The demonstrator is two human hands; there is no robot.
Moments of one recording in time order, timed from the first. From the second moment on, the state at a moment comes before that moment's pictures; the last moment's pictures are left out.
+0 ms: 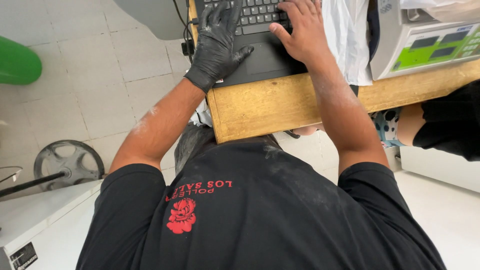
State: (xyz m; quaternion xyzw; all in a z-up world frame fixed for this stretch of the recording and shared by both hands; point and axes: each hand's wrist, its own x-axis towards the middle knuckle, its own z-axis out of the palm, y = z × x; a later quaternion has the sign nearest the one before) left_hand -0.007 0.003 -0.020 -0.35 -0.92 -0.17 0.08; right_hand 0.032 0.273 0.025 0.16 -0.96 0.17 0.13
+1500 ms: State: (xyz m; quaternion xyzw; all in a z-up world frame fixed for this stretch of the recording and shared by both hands) left_hand -0.004 0.002 -0.009 -0.35 -0.90 -0.24 0.10; right_hand 0.071 0.342 0.031 -0.08 -0.96 0.25 0.10
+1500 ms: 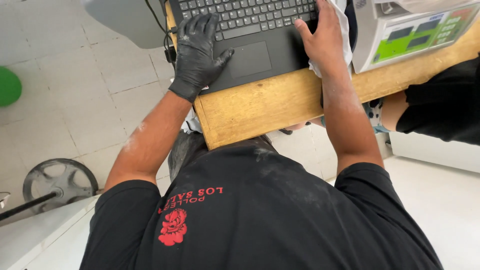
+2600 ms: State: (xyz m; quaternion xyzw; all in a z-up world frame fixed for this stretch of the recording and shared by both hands) left_hand -0.001 0.002 -0.004 -0.37 -0.88 -0.27 0.12; right_hand 0.167 0.359 0.024 -0.17 -0.96 0.13 0.16
